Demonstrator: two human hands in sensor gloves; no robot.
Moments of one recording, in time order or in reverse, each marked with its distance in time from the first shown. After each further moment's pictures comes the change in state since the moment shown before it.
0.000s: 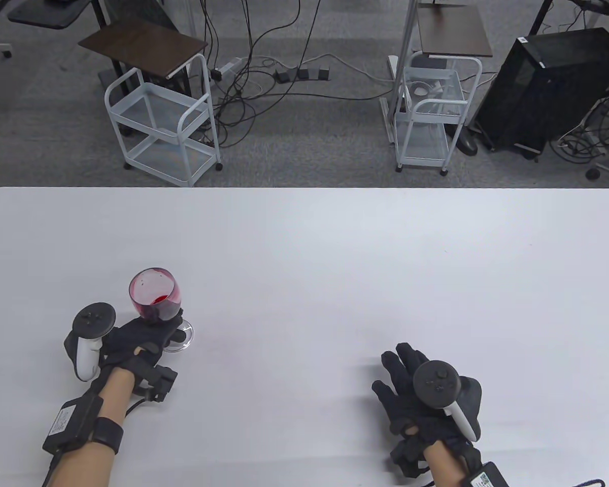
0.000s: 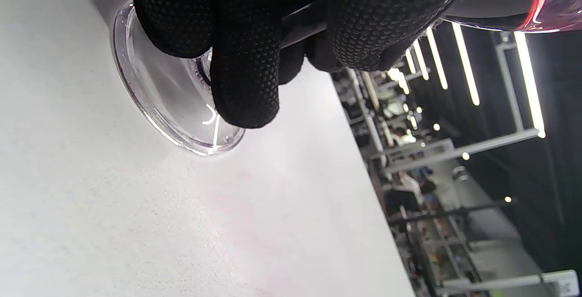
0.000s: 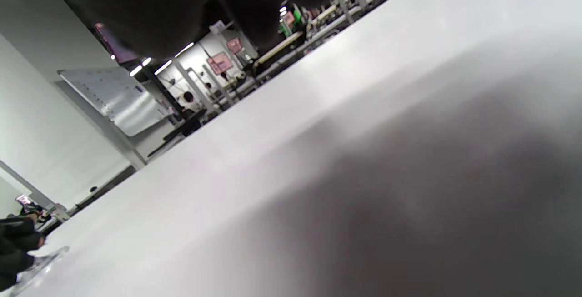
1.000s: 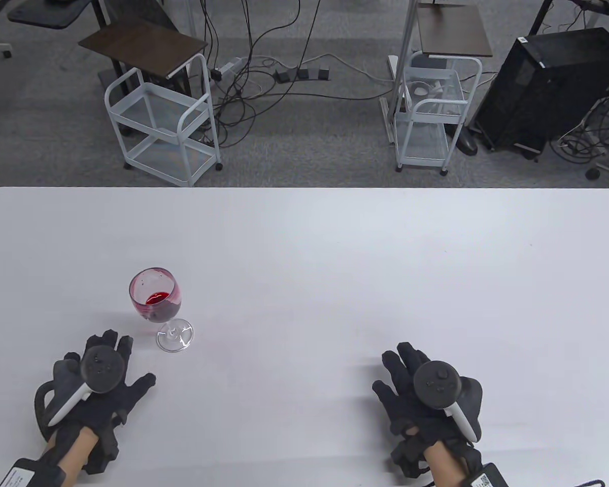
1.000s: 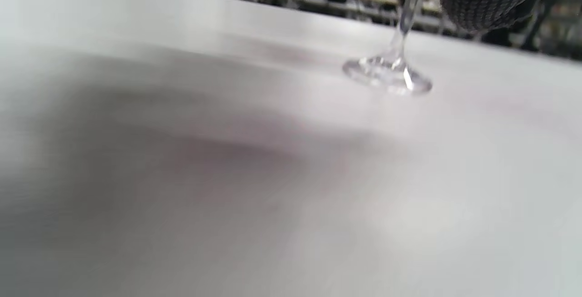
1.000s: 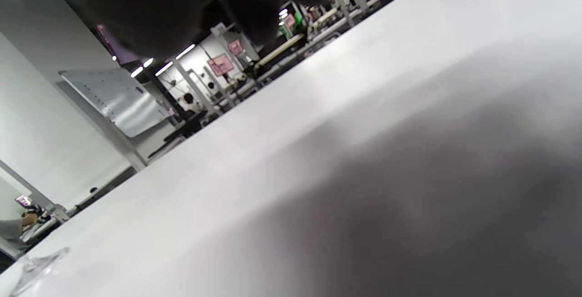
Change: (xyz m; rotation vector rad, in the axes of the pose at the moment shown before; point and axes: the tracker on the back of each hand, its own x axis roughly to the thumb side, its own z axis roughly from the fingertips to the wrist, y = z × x) left_hand 0.004 0.013 0.103 -0.010 0.027 -1.079; right_hand 0.000 -0.001 0.001 -0.007 -0.003 0.006
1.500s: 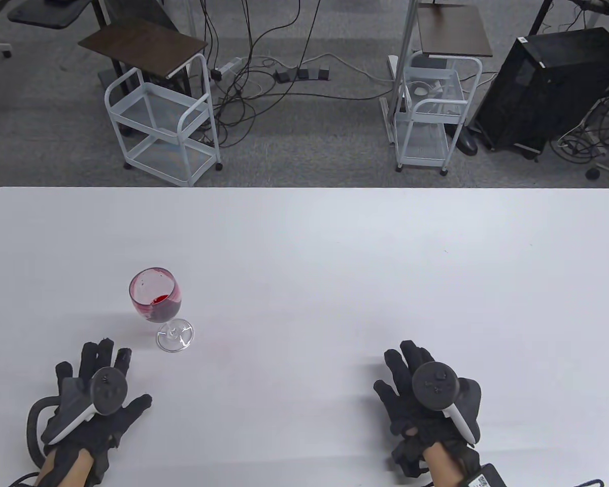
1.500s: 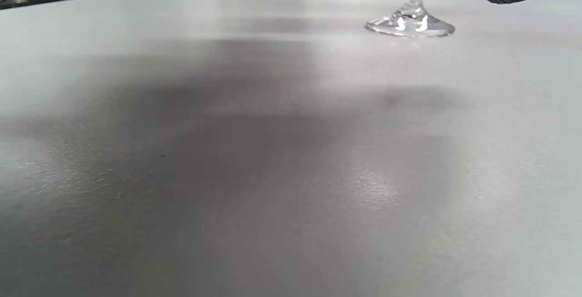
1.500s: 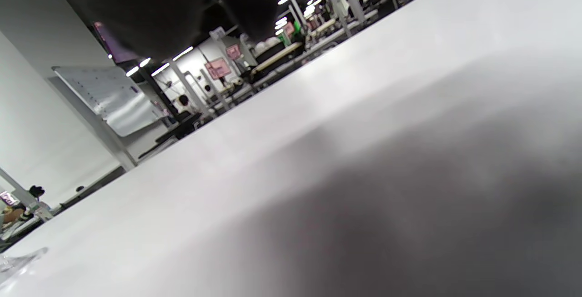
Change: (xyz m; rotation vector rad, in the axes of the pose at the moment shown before) left_hand -0.011 -0.016 0.013 -0.015 0.034 -0.060; right_hand 0.002 0.000 0.001 -0.037 0.005 0.057
